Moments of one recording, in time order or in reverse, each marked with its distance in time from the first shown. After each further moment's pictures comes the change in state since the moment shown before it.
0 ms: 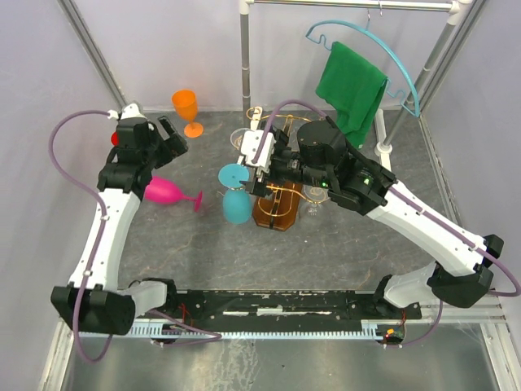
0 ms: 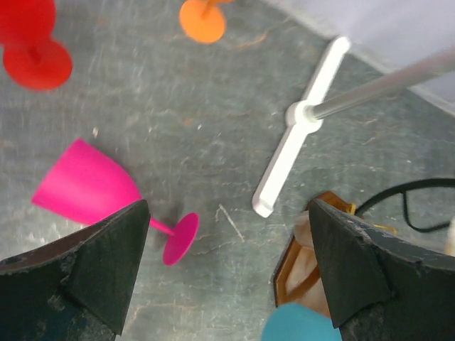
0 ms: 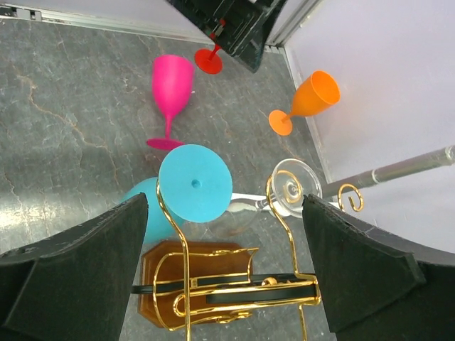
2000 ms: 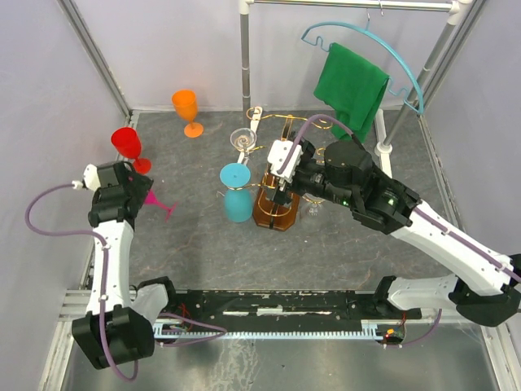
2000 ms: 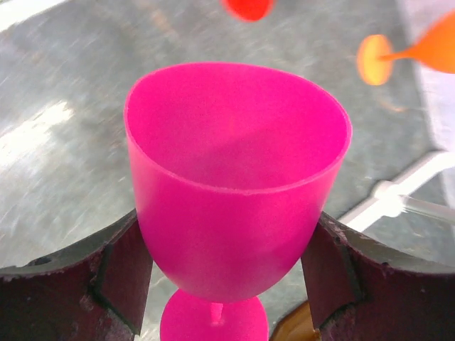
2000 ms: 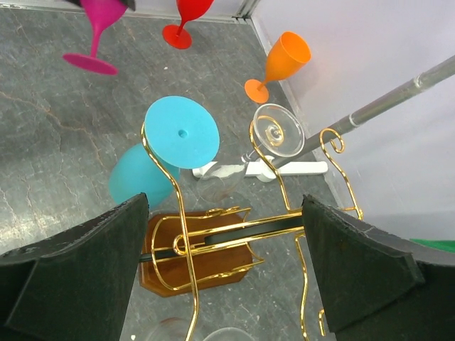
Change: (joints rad) left arm 0.340 -0.174 -0.422 -0.095 -0.083 -0.414; right arm -0.004 -0.213 -0.236 0.063 0.145 0.031
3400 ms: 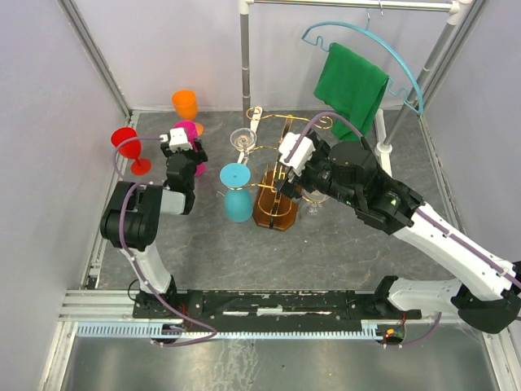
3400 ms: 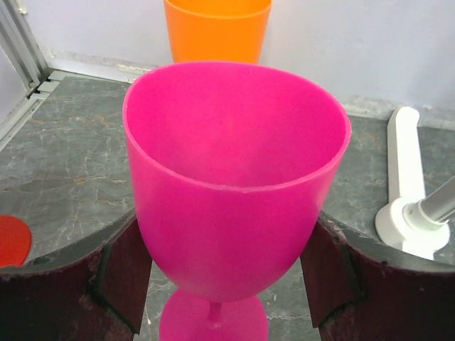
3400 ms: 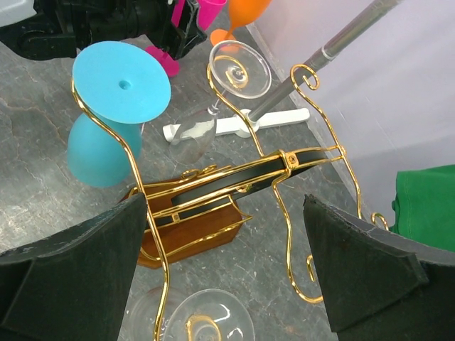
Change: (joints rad) left arm -0.396 0.806 -0.142 1.769 -0.063 0.797; right arm -0.072 -0.027 -0.068 -0.011 0.104 0.066
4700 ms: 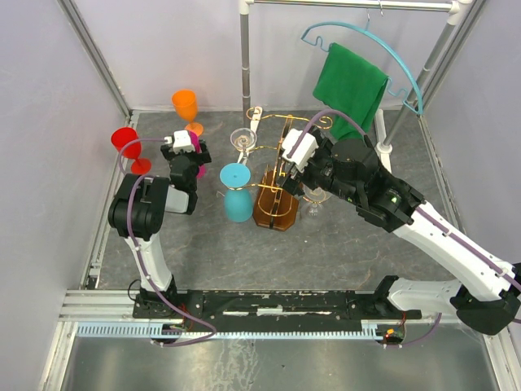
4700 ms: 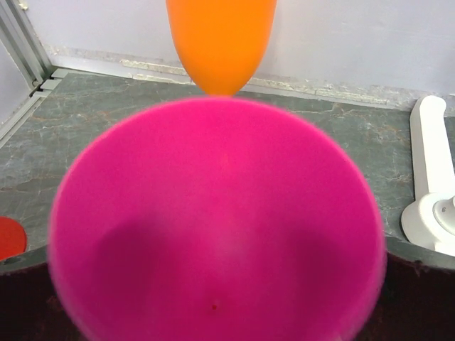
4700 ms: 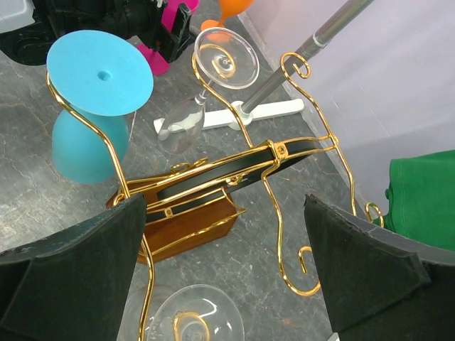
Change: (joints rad) left arm -0.002 0.150 0.028 0.130 -0.013 0.051; right arm -0.042 0.001 -0.005 -0.004 -0.010 0.000
